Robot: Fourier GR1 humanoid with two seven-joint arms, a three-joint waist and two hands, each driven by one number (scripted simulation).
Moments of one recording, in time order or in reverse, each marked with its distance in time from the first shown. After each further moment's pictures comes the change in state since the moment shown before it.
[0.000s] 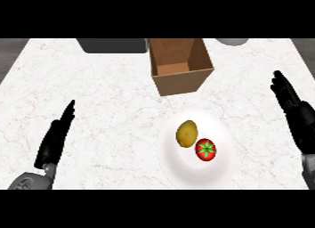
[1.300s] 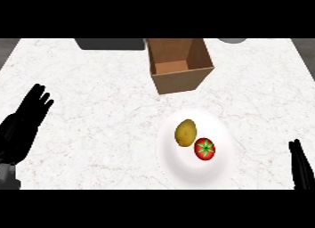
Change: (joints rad) left arm 0.057 0.044 0.236 -0.275 0.346 -0.188 0.031; right arm 0.592 0.132 0.201 -0.423 0.885 -0.376 0.229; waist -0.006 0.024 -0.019
